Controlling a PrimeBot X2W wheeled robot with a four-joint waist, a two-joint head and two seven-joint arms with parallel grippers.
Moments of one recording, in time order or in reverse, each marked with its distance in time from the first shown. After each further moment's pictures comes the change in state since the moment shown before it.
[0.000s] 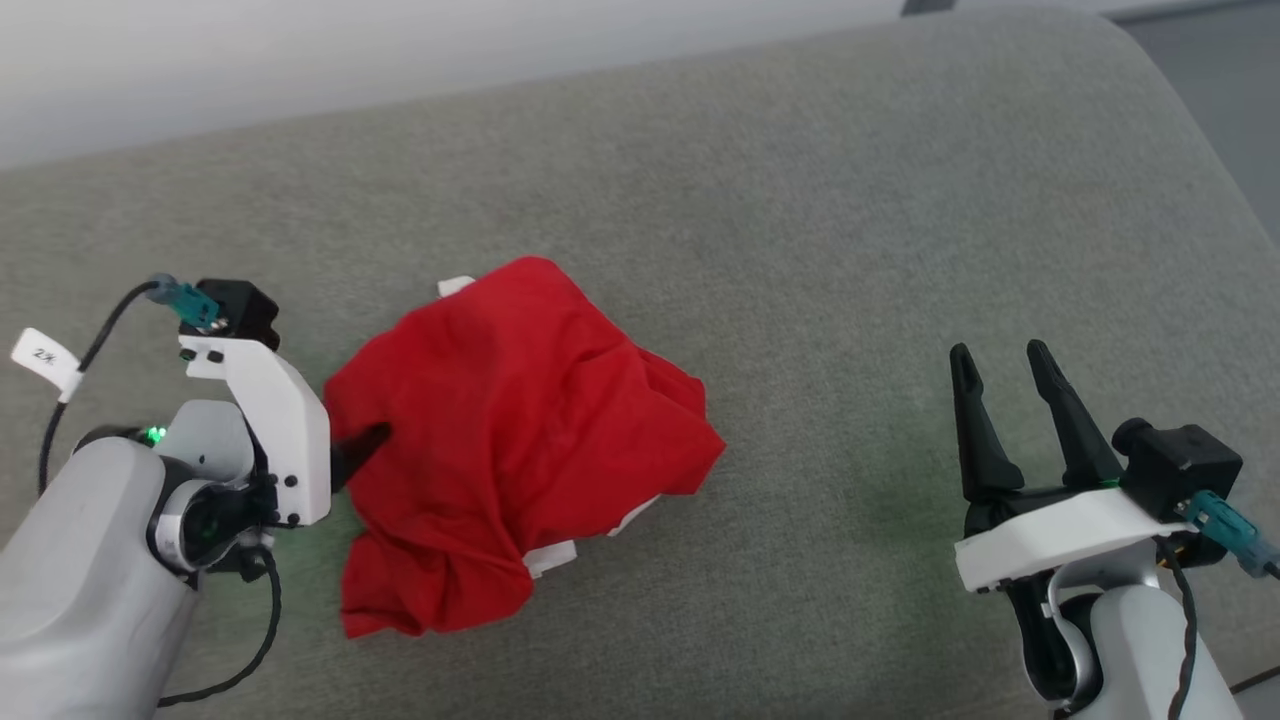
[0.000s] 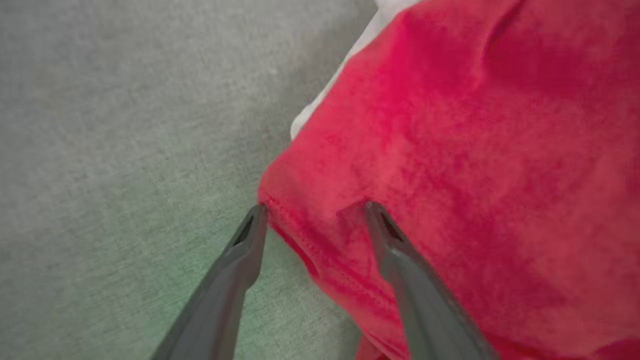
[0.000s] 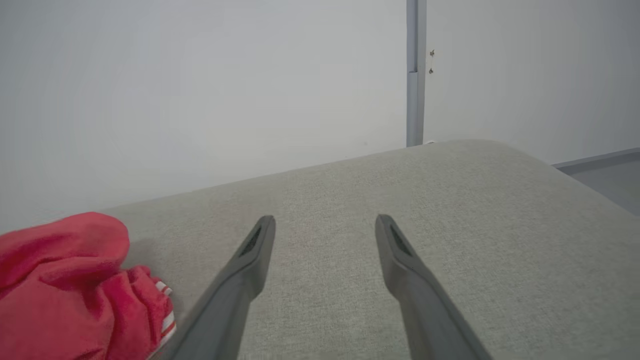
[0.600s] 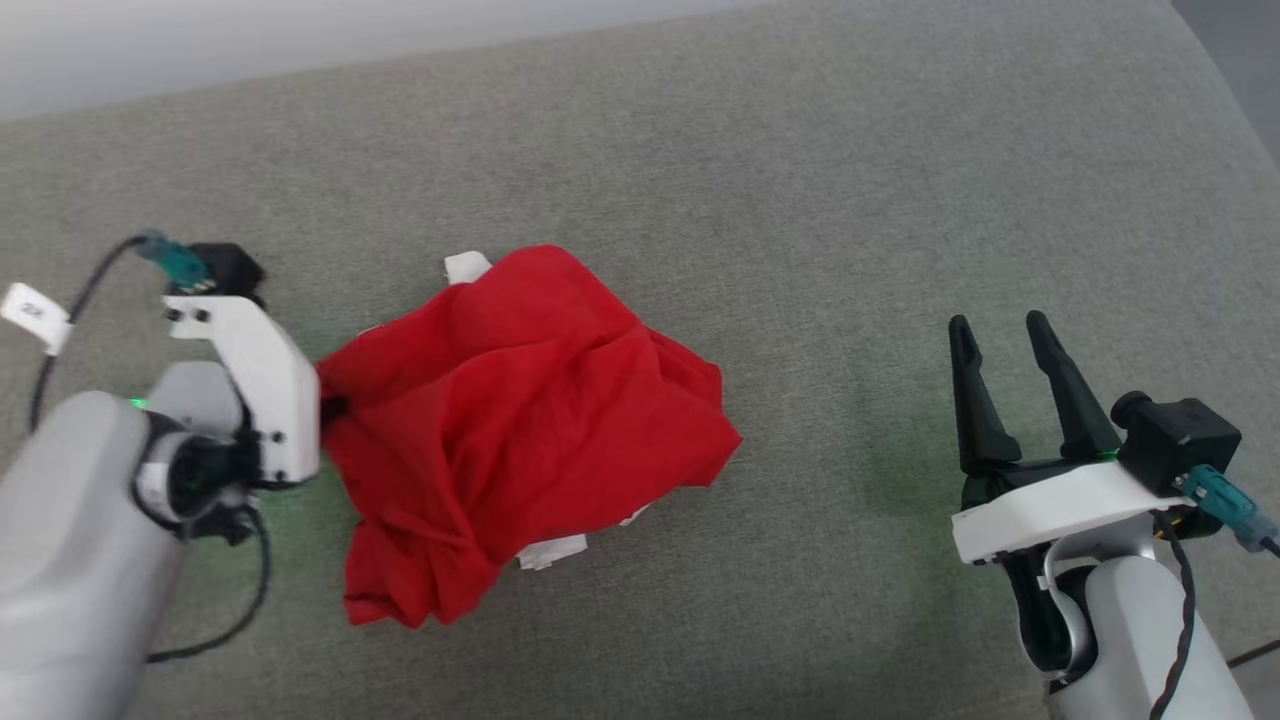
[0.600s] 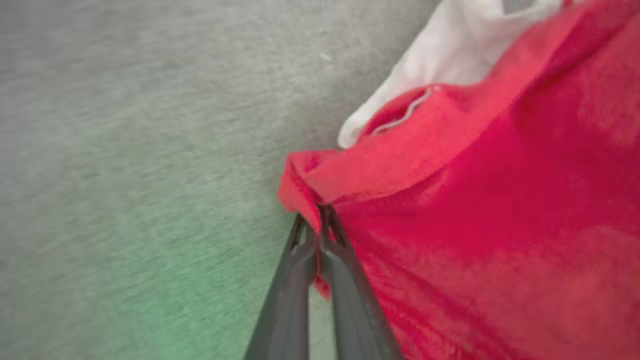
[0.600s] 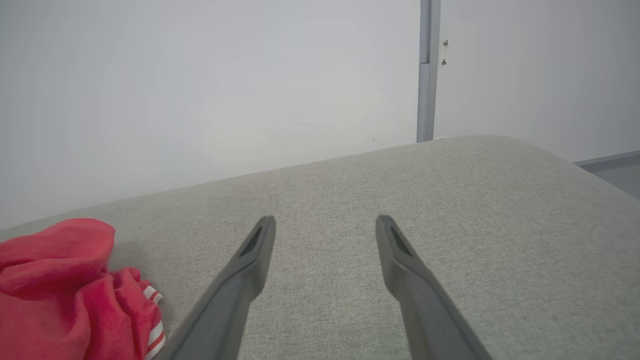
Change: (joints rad) left arm -0.092 -0.015 -0.009 0.090 -0.017 0.039 0.097; right arm -0.061 -0.002 0.007 0.050 0.001 0.000 -0.032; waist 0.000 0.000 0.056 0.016
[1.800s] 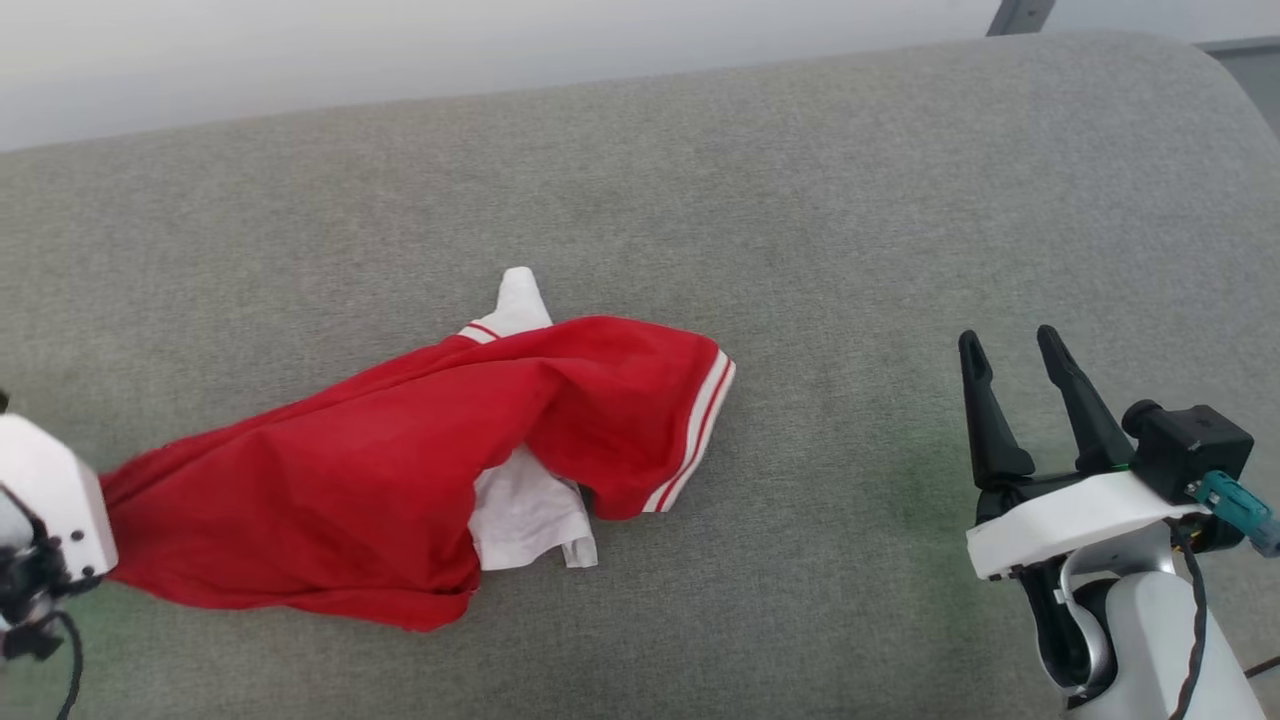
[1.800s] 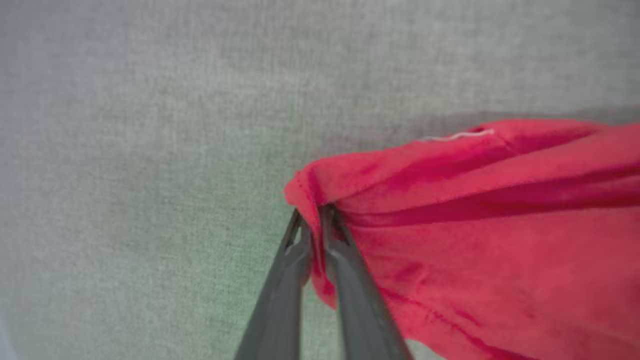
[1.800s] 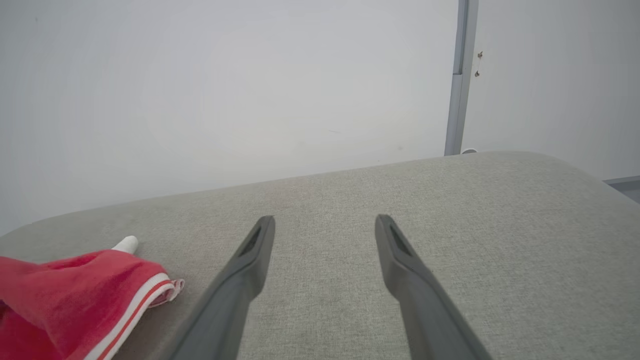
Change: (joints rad) left arm 0.164 0.193 0.095 0.142 0.037 0.143 -0.127; right arm 0.043 -0.016 -0.014 -0.066 -0.012 0.000 0.071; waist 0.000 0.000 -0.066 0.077
